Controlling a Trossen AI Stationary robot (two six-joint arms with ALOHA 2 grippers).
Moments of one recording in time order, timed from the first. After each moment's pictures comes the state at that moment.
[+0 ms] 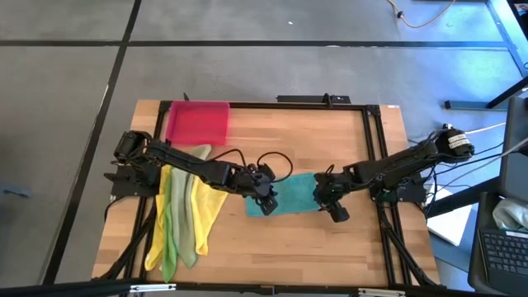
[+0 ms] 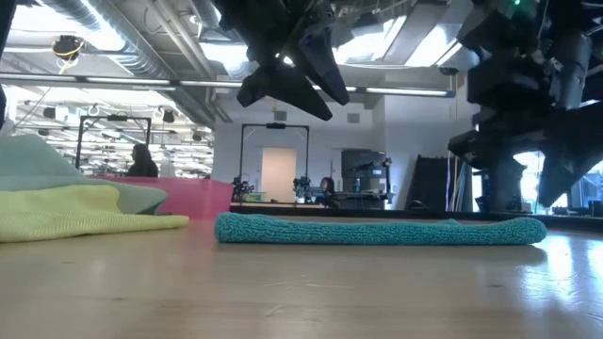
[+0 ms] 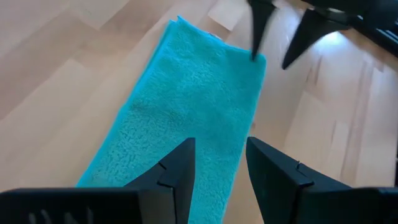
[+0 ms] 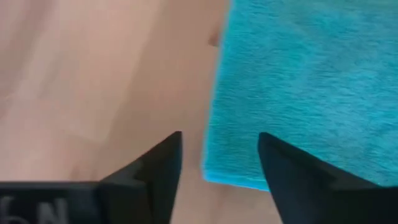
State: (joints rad) left arm -0.20 1.76 1.28 -0.34 -0.27 -0.72; right arm 0.21 1.31 0.54 -0.28 -0.14 -0.06
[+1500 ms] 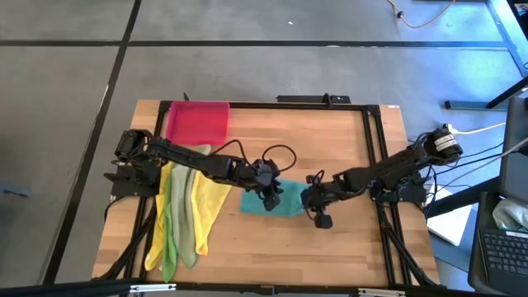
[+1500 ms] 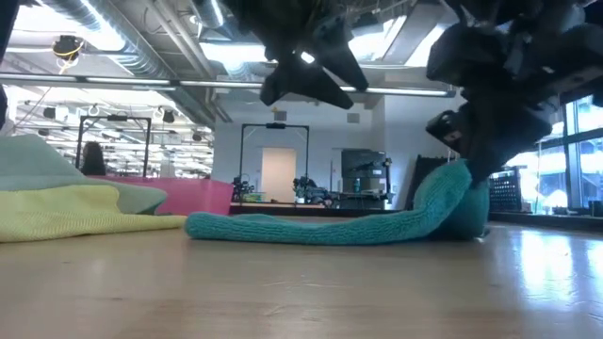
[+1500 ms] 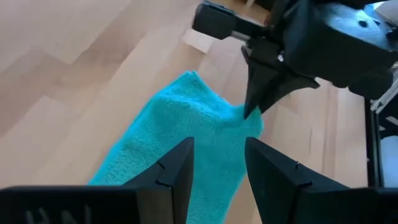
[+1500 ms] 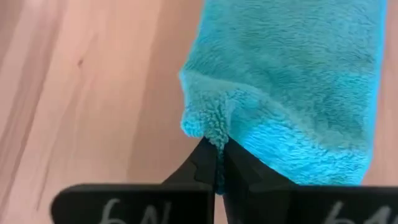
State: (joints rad) left arm -0.13 1.76 1.28 -0.23 -0.16 -0.59; right arm 0.29 1.46 0.71 -0.23 0.00 0.19
